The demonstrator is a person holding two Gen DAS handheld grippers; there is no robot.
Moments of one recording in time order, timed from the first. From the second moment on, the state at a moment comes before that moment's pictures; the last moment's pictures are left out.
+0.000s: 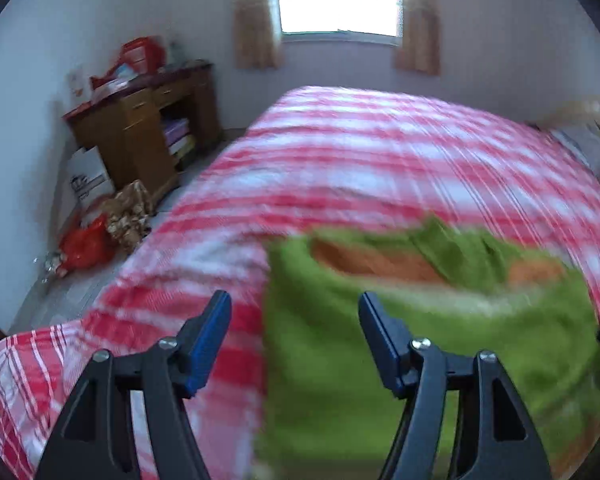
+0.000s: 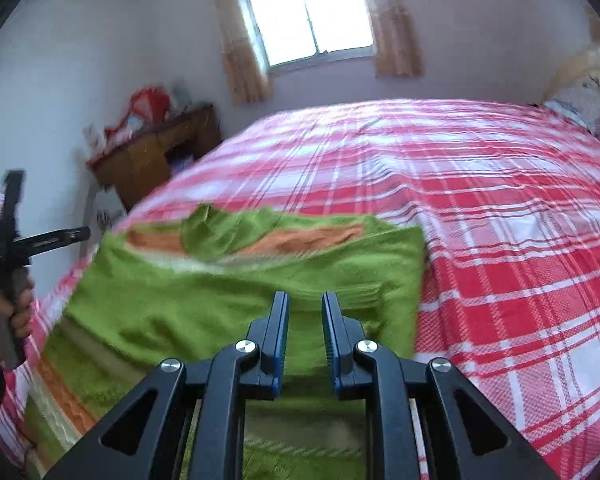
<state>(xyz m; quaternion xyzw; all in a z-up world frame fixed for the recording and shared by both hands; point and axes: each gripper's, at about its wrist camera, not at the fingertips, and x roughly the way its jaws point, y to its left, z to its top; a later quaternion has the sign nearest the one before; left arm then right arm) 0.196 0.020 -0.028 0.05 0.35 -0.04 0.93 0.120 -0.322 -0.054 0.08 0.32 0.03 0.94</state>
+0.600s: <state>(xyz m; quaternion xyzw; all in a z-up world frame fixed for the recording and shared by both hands) 0.048 0.109 -0.022 -0.05 0.31 -0.08 0.95 -0.080 -0.370 0.006 0.09 0.30 0.04 0.95</state>
